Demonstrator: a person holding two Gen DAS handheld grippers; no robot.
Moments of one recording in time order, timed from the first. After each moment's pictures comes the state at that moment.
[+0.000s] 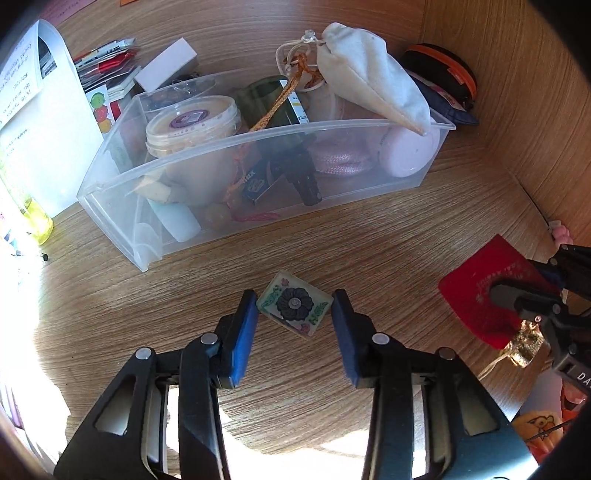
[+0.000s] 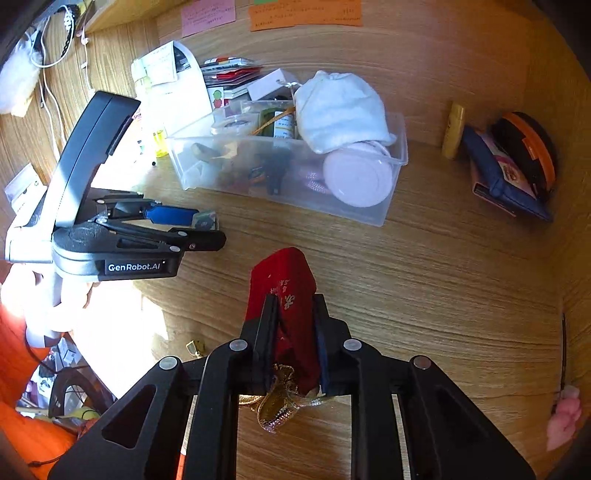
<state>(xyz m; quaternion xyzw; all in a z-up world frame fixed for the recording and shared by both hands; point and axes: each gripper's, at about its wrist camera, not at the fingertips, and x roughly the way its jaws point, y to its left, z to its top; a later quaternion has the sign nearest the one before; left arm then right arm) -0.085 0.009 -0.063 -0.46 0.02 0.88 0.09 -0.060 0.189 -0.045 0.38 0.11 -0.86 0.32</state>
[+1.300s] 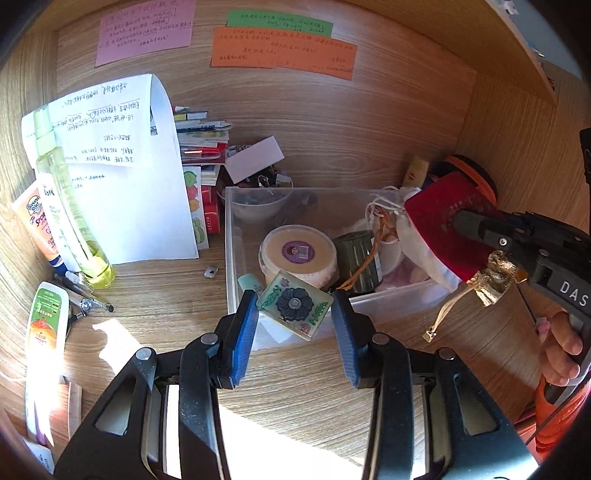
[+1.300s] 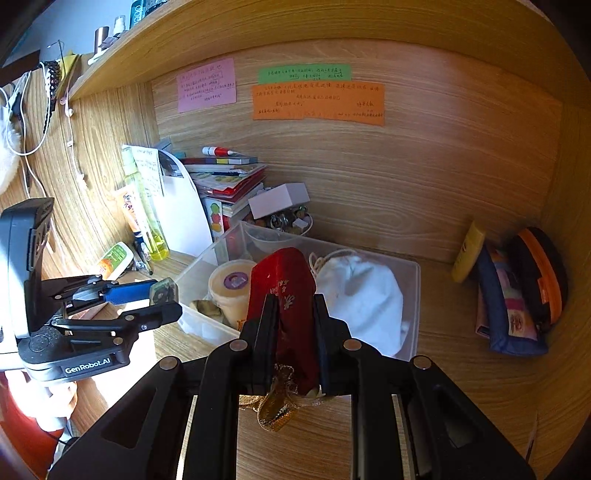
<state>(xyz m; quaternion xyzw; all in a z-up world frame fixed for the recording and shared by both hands) -0.106 -0.064 0.016 -0.36 -0.05 0.93 0.04 -0.134 0.110 0.051 0.29 0.10 -0.89 0.34</state>
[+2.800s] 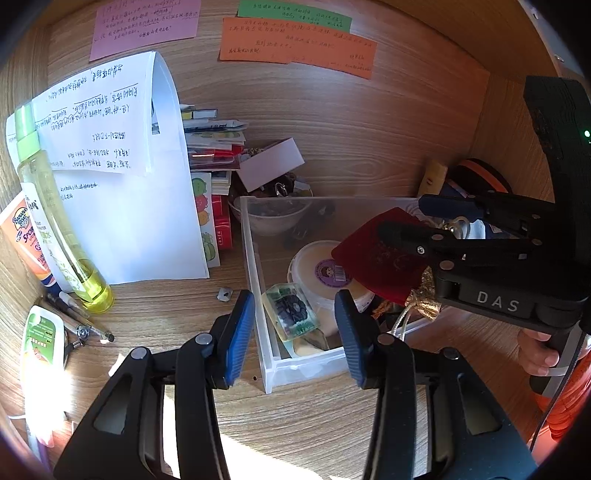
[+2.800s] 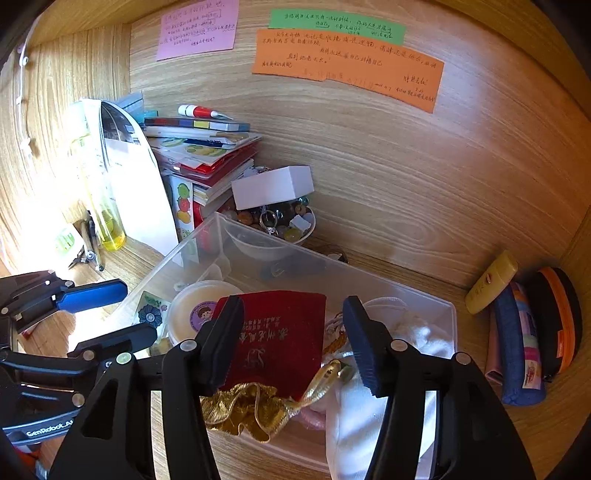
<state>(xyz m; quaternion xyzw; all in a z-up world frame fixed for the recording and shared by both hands) -0.134 -0.083 0.002 -0.35 -0.04 0.93 0.05 -0.185 0.029 0.024 0.32 0.18 -0.88 0.30</state>
